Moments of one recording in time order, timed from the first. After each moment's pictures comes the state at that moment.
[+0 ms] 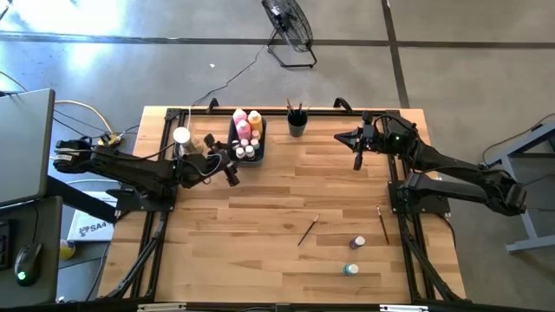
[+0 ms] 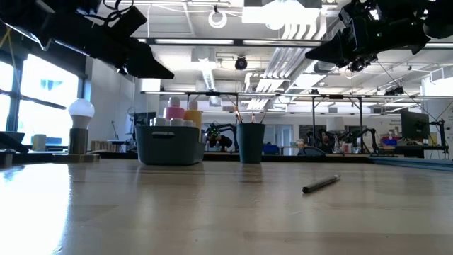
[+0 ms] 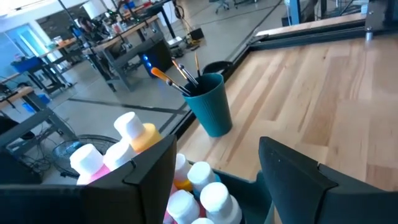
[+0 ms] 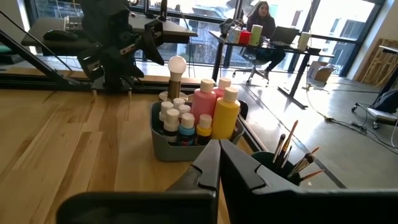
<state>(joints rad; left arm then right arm) 0.00 1.01 0.39 0.46 -0.67 0.23 -0.58 0.76 0.43 0.21 -0.32 -0.19</state>
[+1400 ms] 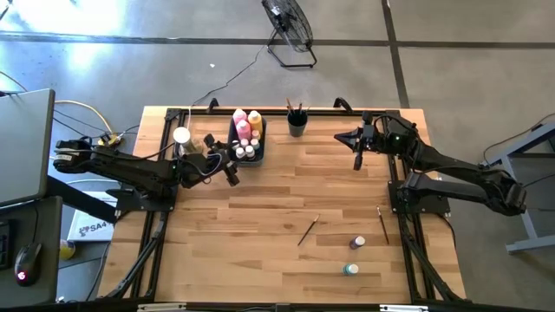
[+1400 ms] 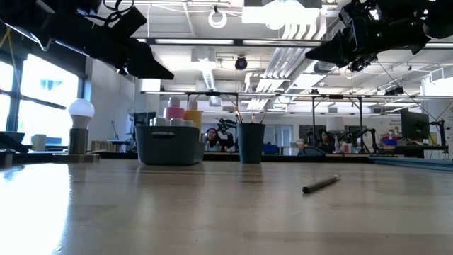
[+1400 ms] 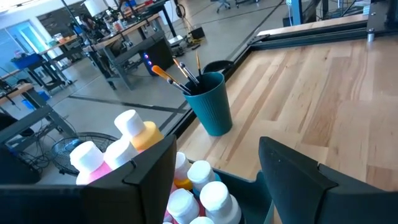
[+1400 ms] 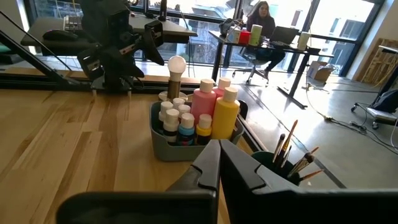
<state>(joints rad) 0.00 1.01 0.39 0.46 -0.67 0.21 -0.58 0.76 0.43 0.21 -0.31 -0.19</state>
